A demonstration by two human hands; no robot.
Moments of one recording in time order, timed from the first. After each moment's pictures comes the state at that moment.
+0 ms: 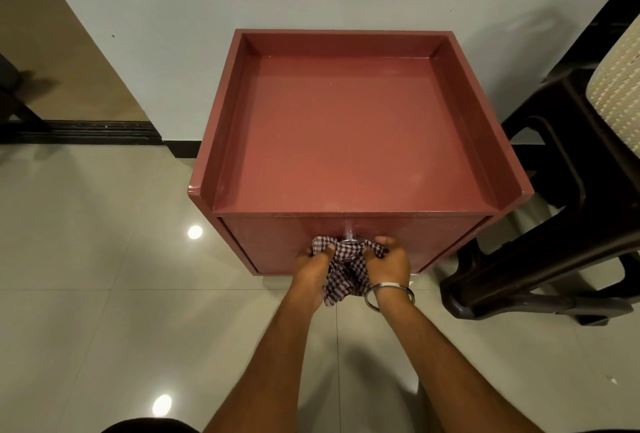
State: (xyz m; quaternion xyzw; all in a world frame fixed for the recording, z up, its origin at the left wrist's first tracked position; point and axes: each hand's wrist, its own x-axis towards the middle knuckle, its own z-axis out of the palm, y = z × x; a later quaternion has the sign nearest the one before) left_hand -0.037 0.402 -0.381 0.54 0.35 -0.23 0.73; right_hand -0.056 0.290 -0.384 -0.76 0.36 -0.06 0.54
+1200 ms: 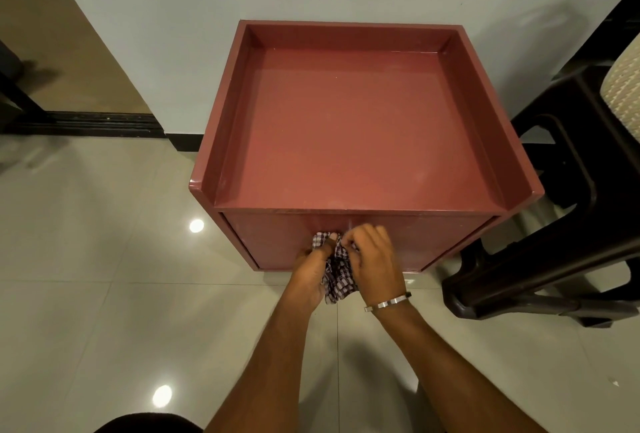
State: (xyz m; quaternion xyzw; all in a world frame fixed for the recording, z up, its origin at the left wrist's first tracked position) left_hand -0.038 0.407 -0.386 0.48 0.34 -0.24 0.77; right_hand -0.061 0.302 -0.376 -0.93 -0.04 -0.20 0.30
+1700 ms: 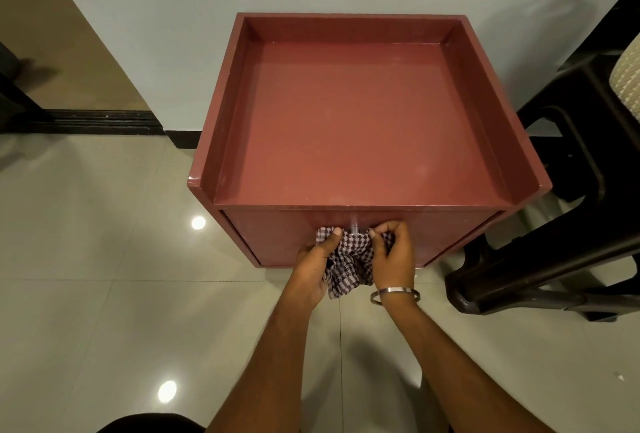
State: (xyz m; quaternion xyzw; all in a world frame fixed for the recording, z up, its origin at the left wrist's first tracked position) left_hand -0.034 0.410 -0.403 0.46 0.33 -0.25 0.78; right_hand -0.060 0.291 -0.396 -0.79 0.21 -0.18 0.55
